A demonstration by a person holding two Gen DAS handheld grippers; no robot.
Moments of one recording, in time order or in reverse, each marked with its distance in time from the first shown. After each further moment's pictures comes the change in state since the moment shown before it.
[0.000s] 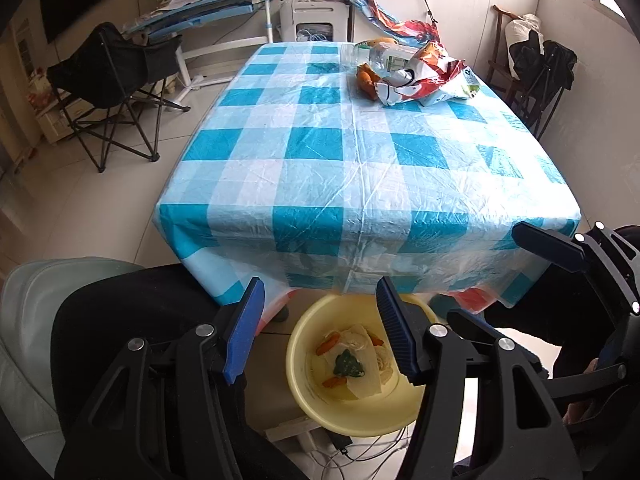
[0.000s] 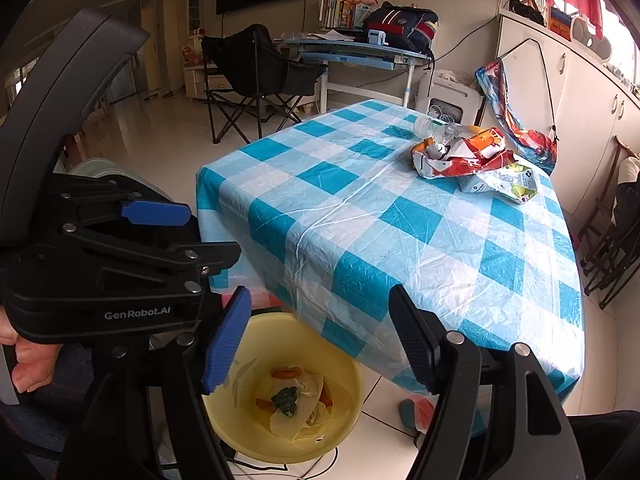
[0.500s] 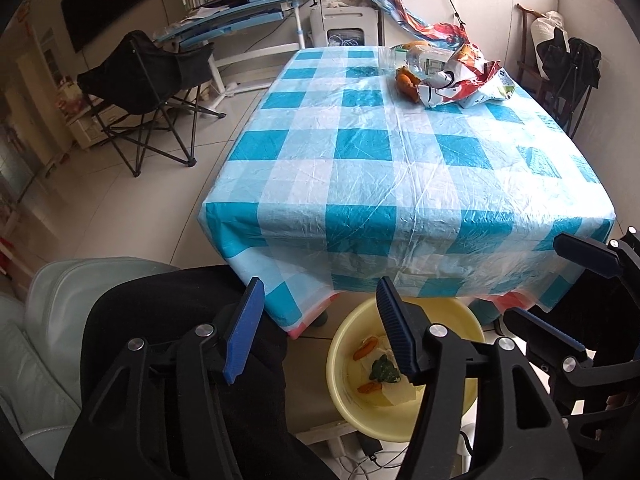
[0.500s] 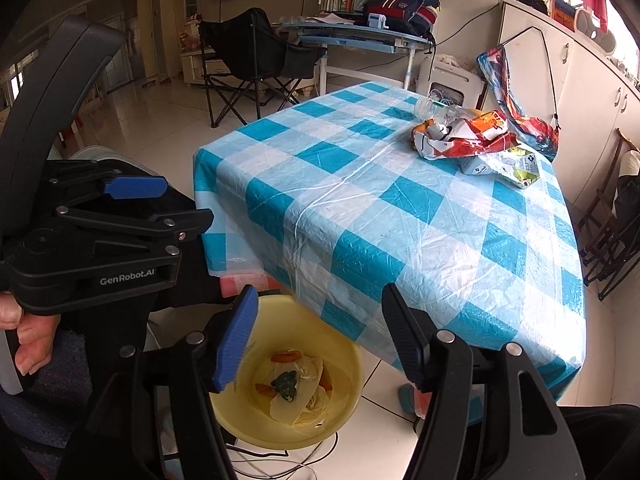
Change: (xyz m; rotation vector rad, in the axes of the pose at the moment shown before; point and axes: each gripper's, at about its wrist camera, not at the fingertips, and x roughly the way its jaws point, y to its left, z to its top) left arm -0.001 0.016 -0.004 -0.002 -0.030 0.158; right arm 0.001 -0.001 -0.003 0.006 0.040 0.006
